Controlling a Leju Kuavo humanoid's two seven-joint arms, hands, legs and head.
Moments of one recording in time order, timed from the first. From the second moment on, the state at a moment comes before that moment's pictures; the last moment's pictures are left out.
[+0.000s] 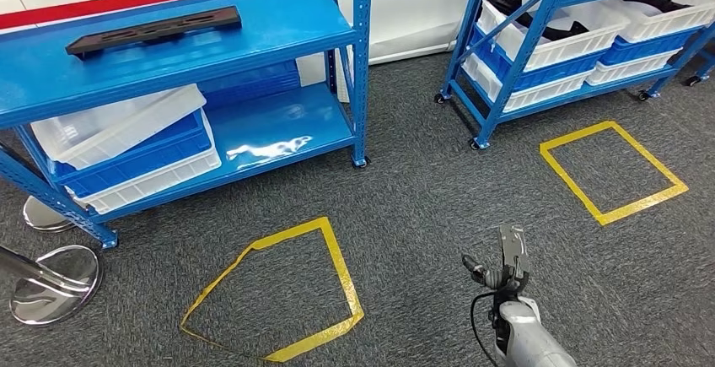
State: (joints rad) left arm -0.04 0.05 -0.35 -0.33 0.89 0.28 -0.33; right arm -0.15 -0.21 0.15 -0.72 -0.31 -0.25 -0.27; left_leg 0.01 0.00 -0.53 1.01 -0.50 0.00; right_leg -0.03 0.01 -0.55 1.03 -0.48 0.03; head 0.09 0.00
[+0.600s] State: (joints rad) left arm -0.07 0.07 -0.57 -0.30 0.89 0.31 -0.27; right arm -0.40 -0.24 0.35 -1.12 -0.13 -0.13 -0.13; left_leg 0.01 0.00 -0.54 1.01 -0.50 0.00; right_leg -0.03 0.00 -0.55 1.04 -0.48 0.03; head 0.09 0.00
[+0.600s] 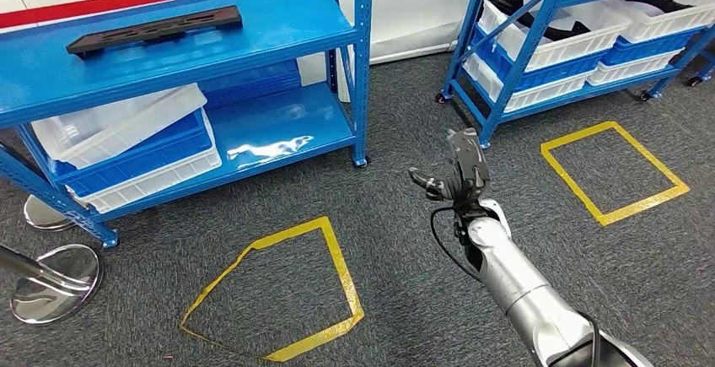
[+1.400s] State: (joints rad) left arm -0.09 0.09 -0.74 -0.27 0.86 0.31 -0.23; right arm -0.75 -0.17 0.84 -1.37 0.37 0.17 0.04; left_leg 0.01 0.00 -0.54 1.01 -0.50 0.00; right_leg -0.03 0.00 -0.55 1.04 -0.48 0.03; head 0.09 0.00
